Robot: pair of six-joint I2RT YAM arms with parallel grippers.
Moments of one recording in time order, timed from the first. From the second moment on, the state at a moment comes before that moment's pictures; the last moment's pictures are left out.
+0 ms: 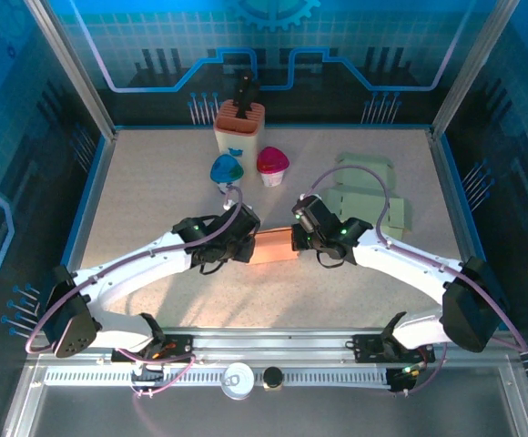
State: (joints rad) left arm -0.83 1.33 1.04 -0.80 -0.24 -0.60; right arm 0.77 1.37 0.94 -0.50 0.20 0.59
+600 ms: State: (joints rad) left arm -0.81 1.39 1.06 -0.80 -0.29 -0.53; right arm 0.77 1.37 0.94 -0.50 0.20 0.59
